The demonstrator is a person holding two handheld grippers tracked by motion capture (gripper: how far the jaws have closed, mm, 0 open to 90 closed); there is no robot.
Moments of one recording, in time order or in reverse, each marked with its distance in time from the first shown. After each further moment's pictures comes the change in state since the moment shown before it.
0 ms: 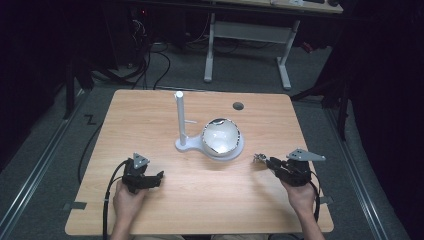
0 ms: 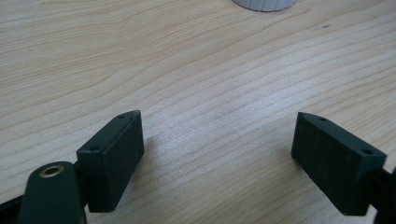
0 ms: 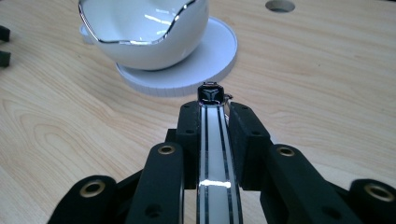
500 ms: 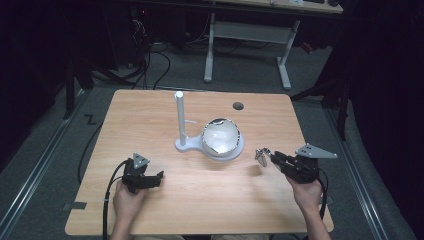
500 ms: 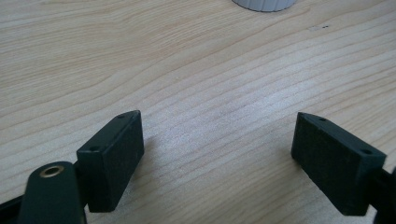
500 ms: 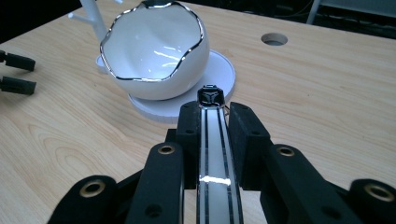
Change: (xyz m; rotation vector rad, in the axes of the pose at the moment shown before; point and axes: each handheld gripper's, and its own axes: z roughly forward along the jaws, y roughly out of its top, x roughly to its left) left arm 0.000 0.000 0.000 0.001 0.001 -0.005; right arm -0.002 0.017 -0.022 -0.080 0.020 -0.001
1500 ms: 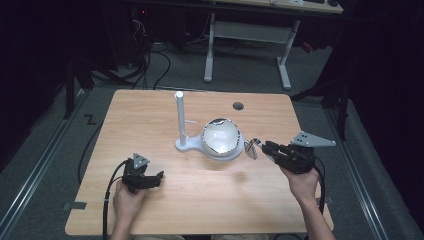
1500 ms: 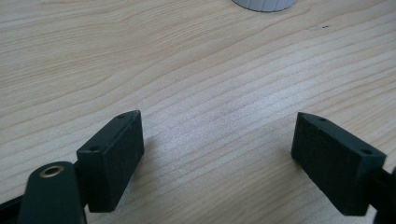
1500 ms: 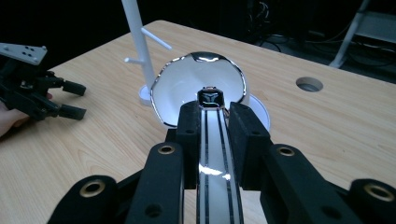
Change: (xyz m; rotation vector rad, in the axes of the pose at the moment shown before) left arm 0.000 0.000 0.000 0.000 0.000 0.001; right arm 0.021 0.047 -0.002 -0.059 0.120 -0.060
